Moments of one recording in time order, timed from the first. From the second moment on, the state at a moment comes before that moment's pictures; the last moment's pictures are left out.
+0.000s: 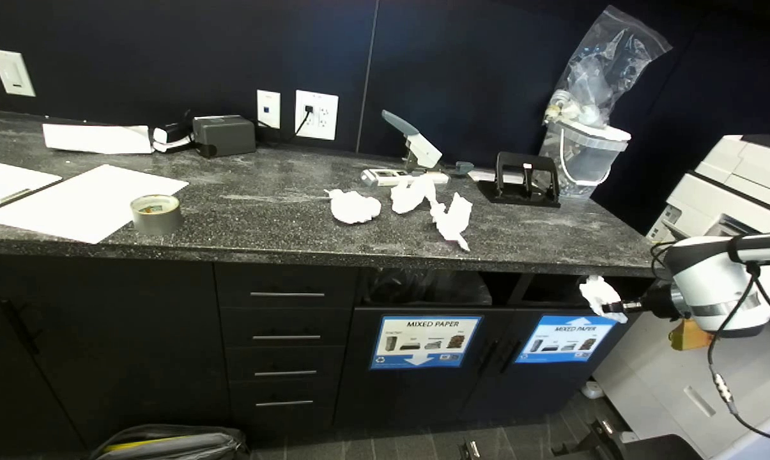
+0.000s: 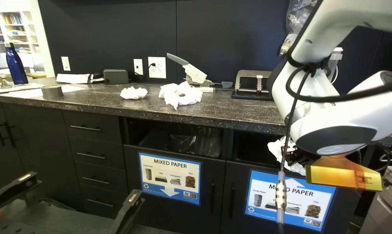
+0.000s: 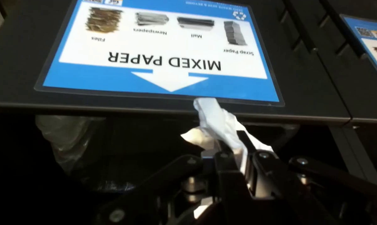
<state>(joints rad) -1.53 1.13 0.75 -1.88 0.00 3.04 -1.34</state>
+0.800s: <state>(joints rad) -1.61 1.36 0.90 -1.71 -0.07 2.84 -1.47</state>
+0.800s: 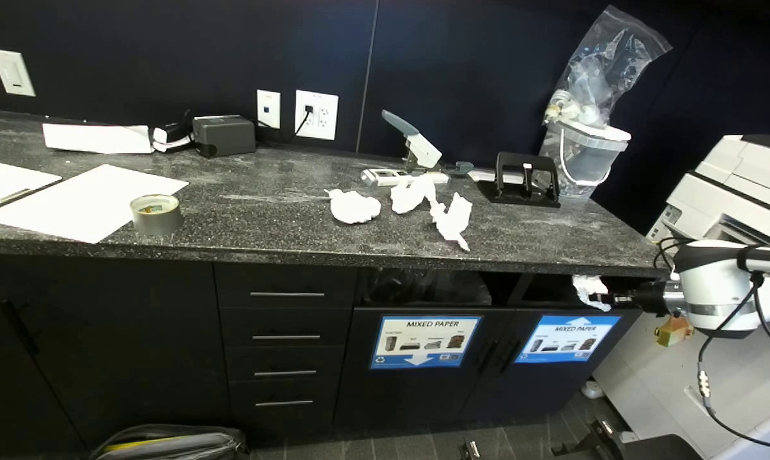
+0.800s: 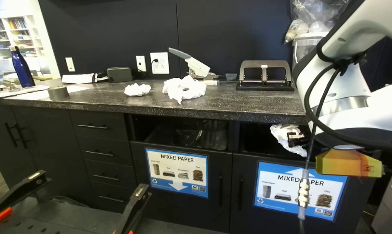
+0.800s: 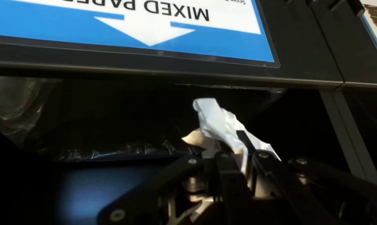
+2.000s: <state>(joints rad) -1.23 1.51 0.78 -1.32 0.09 3.03 -1.39</state>
